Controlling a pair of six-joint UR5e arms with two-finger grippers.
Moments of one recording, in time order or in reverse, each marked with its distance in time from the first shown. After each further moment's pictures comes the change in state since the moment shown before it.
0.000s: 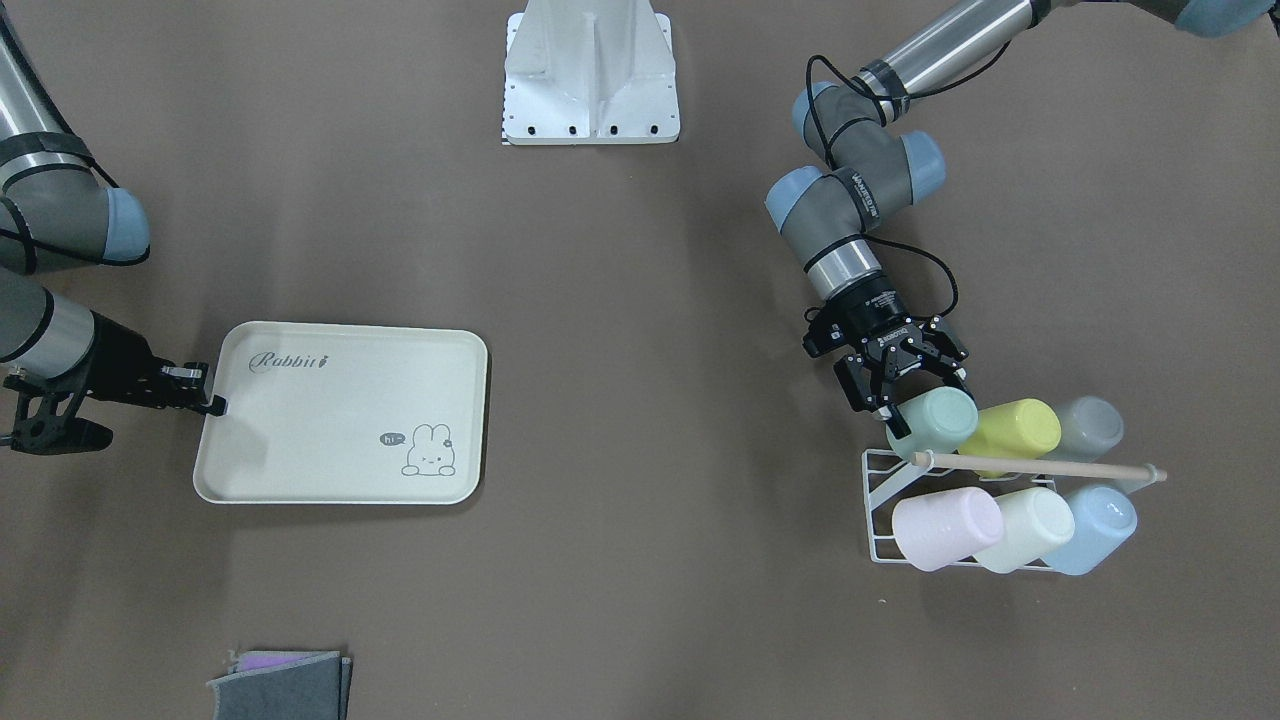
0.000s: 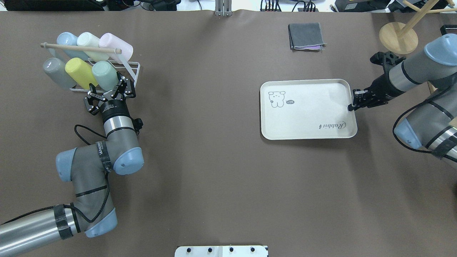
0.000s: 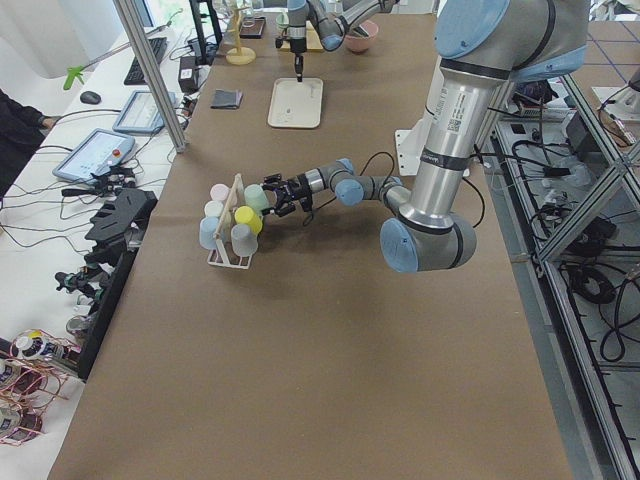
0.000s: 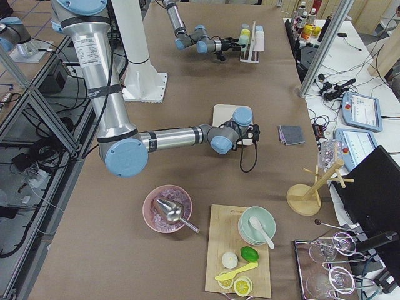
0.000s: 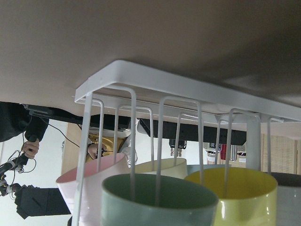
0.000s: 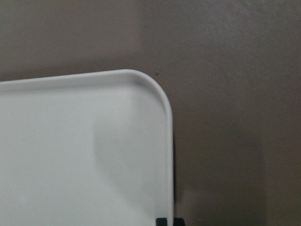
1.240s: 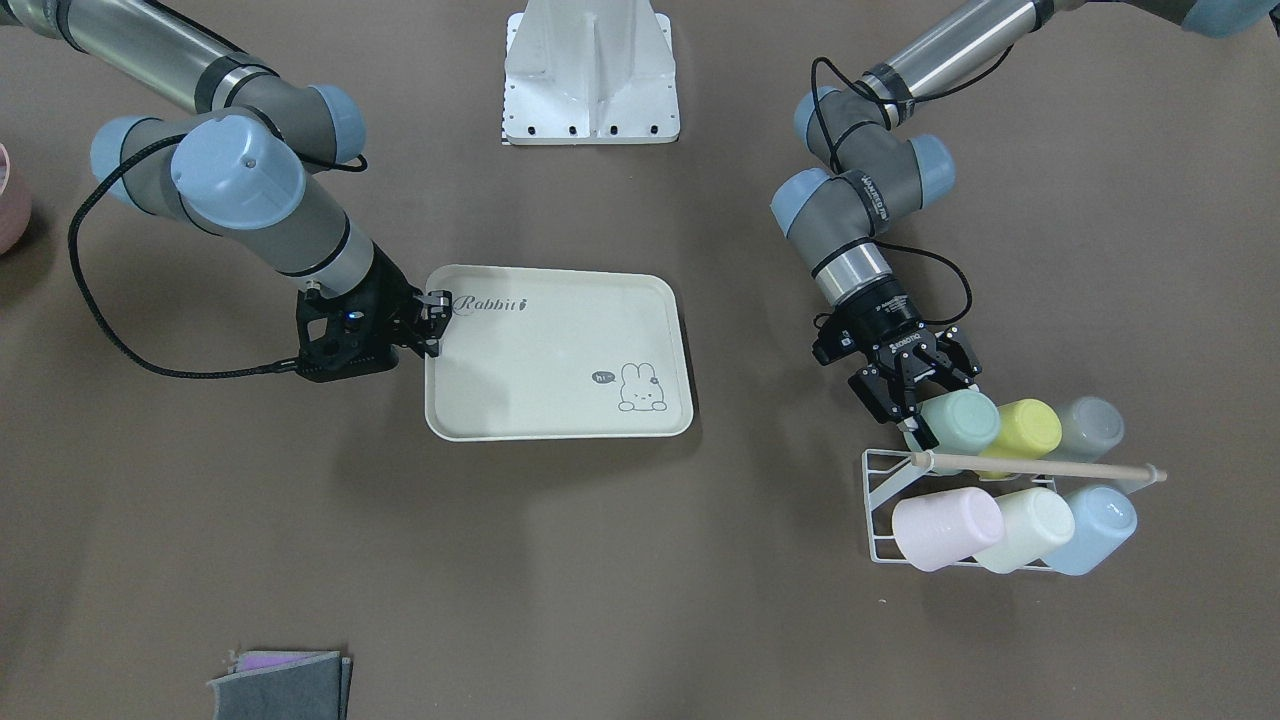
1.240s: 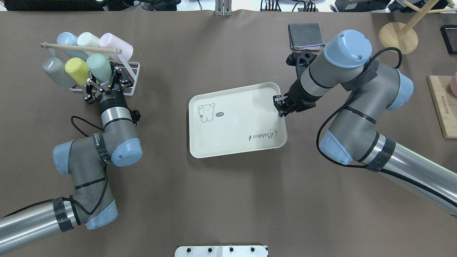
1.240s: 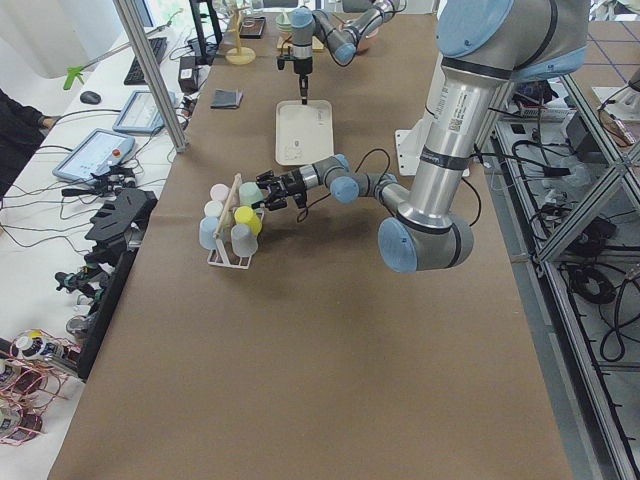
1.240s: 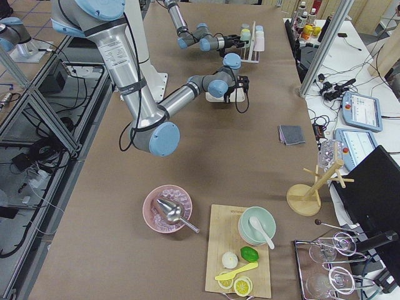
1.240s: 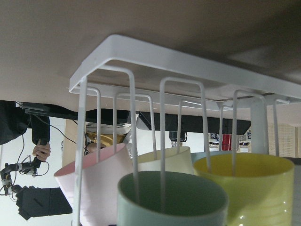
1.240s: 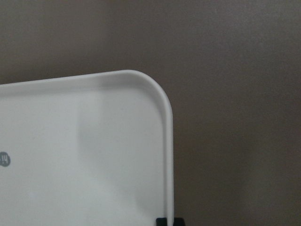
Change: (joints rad) left arm -0.041 -0.008 -0.014 -0.039 0.005 0.079; right arm -0.242 0.250 0.221 -0.391 -0.216 0.086
